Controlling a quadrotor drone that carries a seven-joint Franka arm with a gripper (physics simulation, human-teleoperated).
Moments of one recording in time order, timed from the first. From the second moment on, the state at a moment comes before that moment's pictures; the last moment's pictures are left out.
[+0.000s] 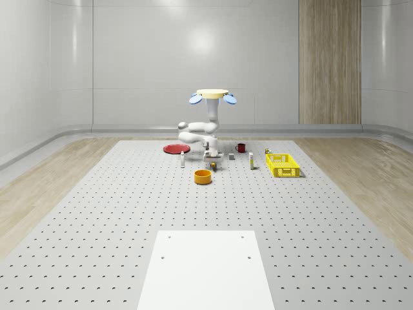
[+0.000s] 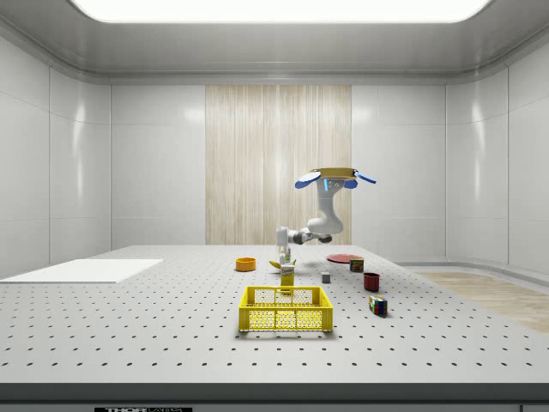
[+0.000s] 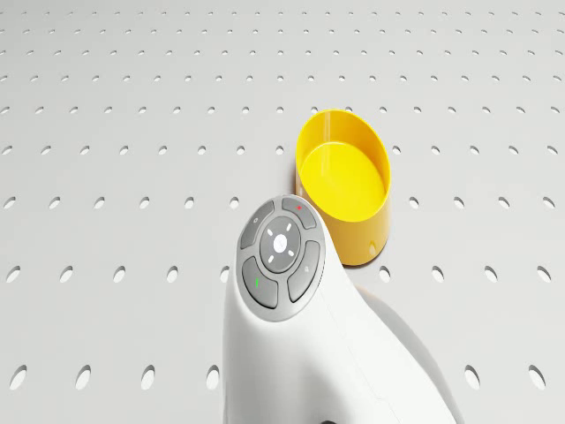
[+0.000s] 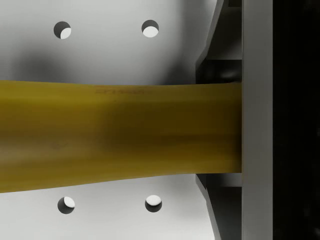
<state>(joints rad) -1.16 -1.45 1.26 -2.85 -1.91 1.54 1.69</state>
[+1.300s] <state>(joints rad) -1.16 -1.47 1.33 -2.87 -1.83 1.53 1.67</state>
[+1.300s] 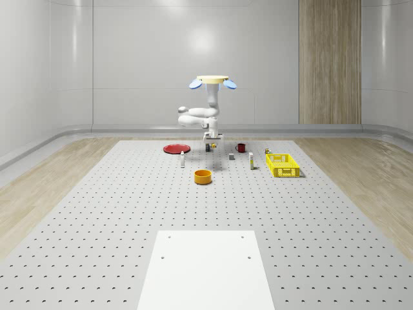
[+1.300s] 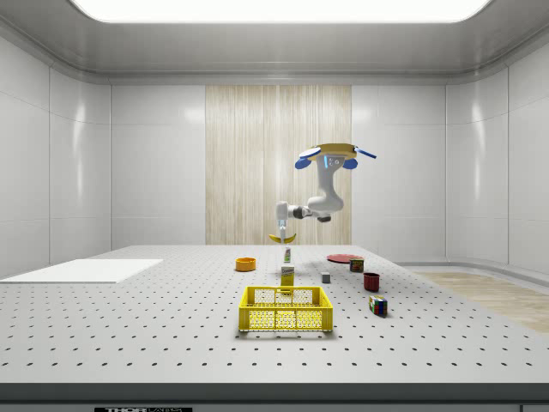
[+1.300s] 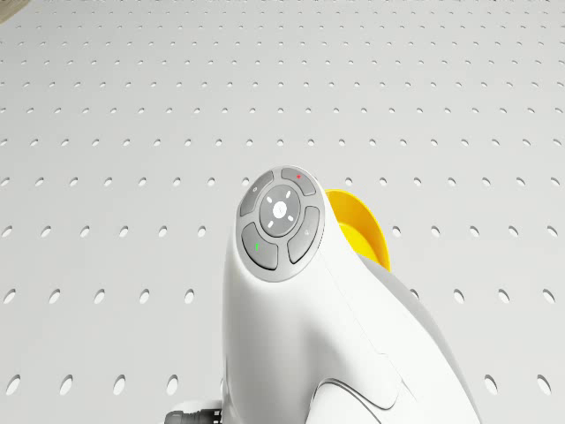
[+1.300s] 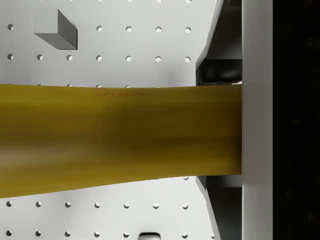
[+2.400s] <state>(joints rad) -1.18 -1.51 1.34 -2.87 -1.81 1.57 1.35</state>
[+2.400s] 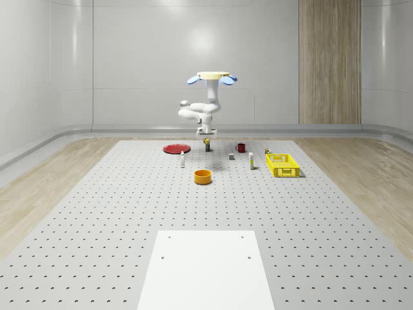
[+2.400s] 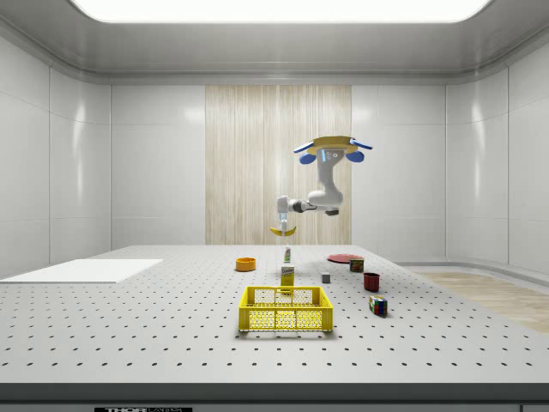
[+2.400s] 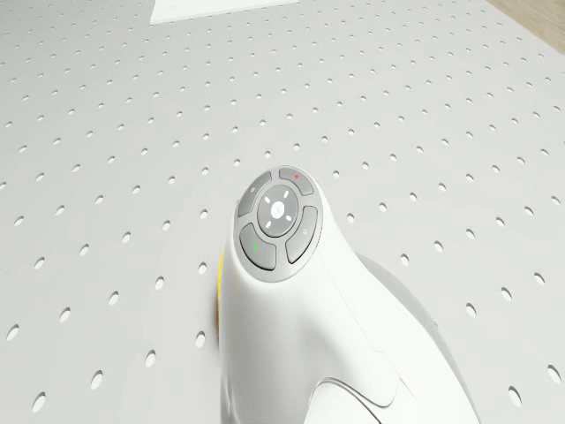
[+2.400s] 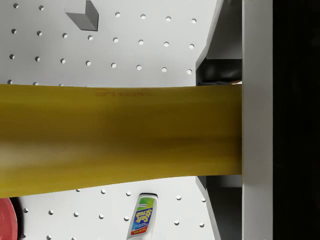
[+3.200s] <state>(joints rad) -1.18 -1.55 1.35 -2.87 -1.80 1.61 0.88</state>
